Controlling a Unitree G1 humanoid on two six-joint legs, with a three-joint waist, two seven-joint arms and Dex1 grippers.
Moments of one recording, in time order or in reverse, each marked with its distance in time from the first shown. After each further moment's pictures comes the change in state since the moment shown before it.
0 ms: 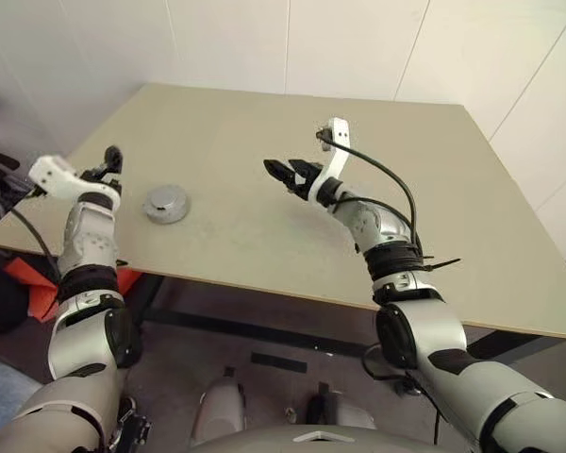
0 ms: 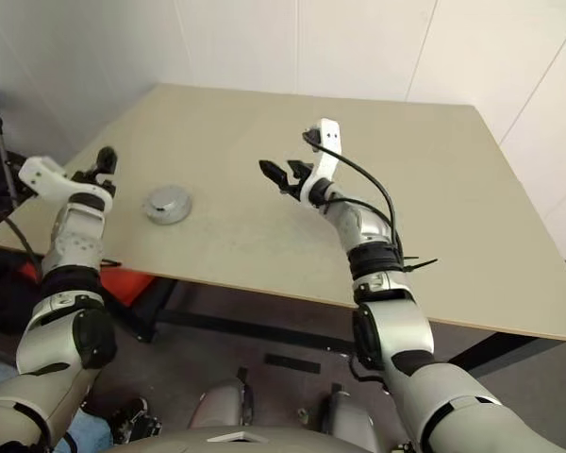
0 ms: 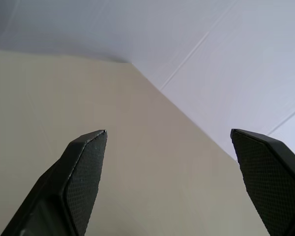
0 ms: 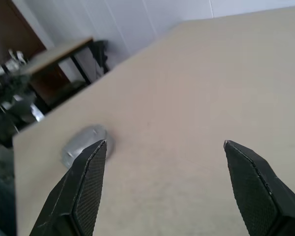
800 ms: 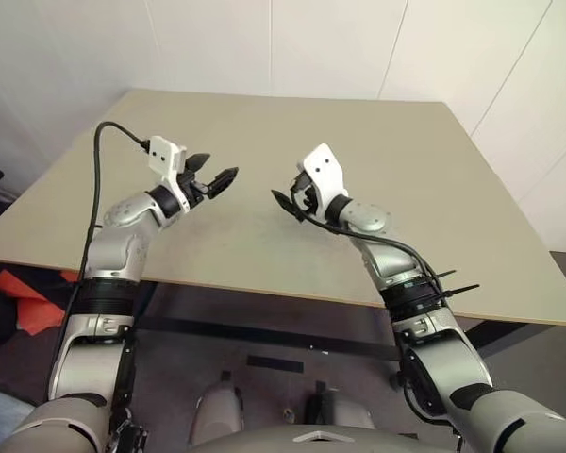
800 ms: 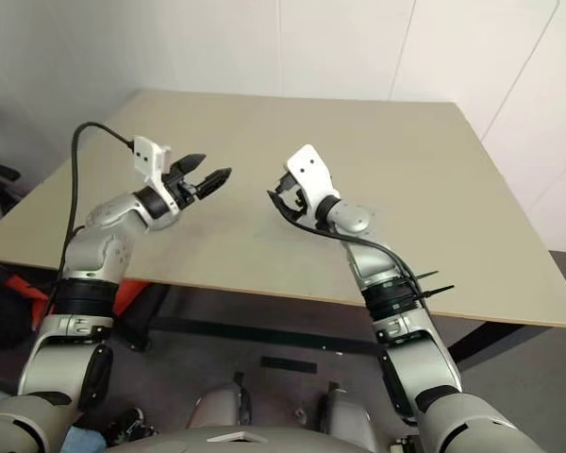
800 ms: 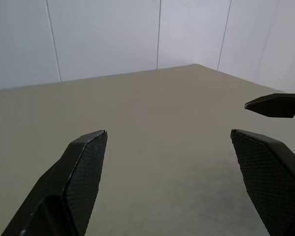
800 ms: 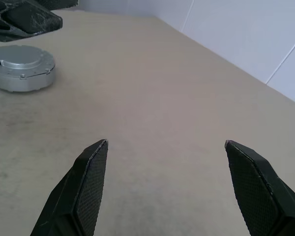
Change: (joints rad) left arm 0.157 0.027 -0.416 -0.453 0.177 0.215 -0.415; right arm 0.218 -0.062 0.234 -0.355 -0.347 -0.177 -0.098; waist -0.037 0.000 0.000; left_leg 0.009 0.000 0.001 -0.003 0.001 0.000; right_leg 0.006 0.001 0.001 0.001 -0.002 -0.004
